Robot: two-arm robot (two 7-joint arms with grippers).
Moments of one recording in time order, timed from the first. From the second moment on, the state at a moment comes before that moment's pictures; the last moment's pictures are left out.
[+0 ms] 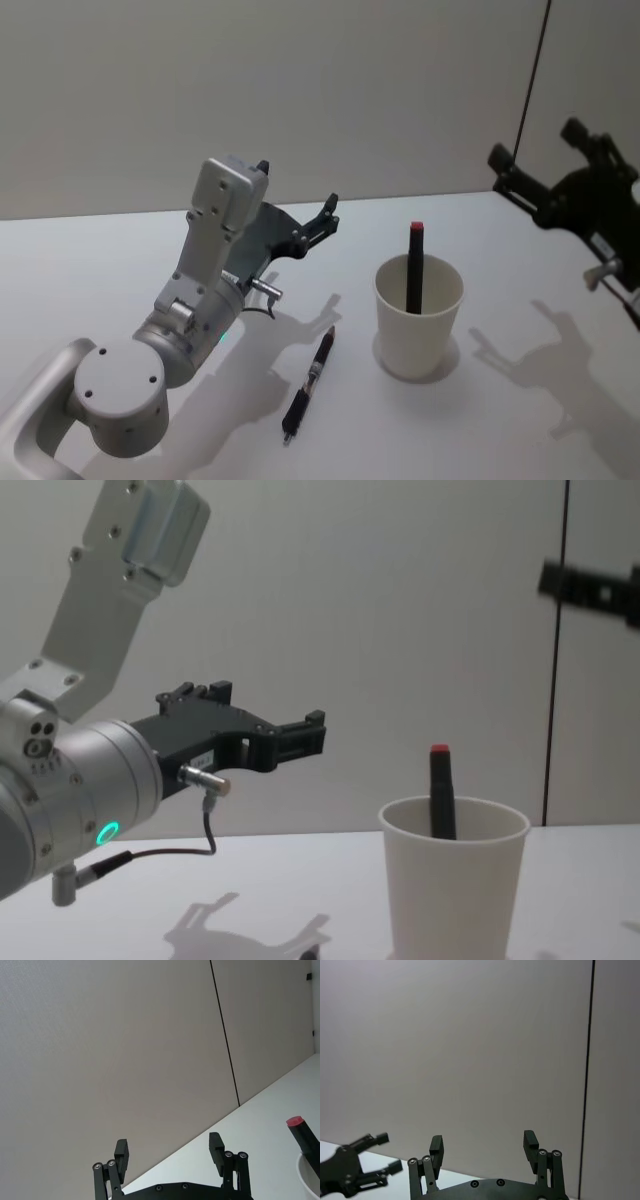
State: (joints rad) left arm -0.24 0.38 0.45 -1.63 -0.20 0.01 -0.01; right arm 0.00 0.36 -0.17 -1.92 0.42 0.04 0.19
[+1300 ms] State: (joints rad) left arm -0.23 0.40 0.45 -1.64 -0.23 0.03 -0.04; right arm -0.01 0.34 -0.23 -1.77 0.29 0.03 0.07
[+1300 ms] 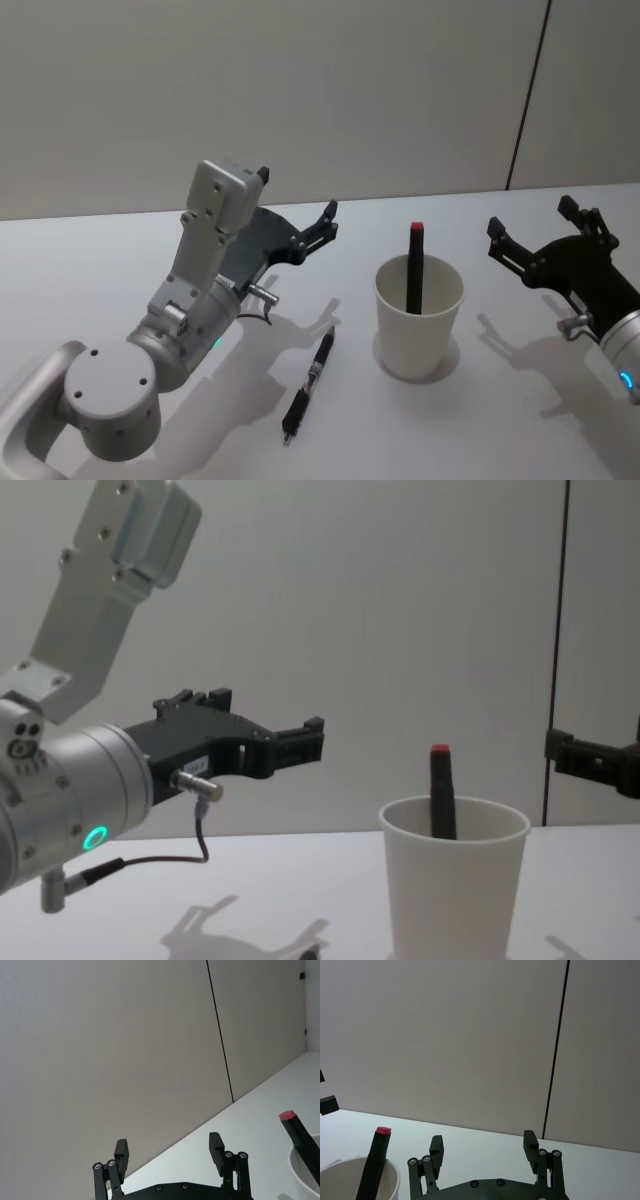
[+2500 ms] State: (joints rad) left arm -0.07 0.48 0.46 -1.79 -0.36 0.25 -0.10; right arm -0.01 0.34 -0.23 -1.77 0.29 0.03 0.07
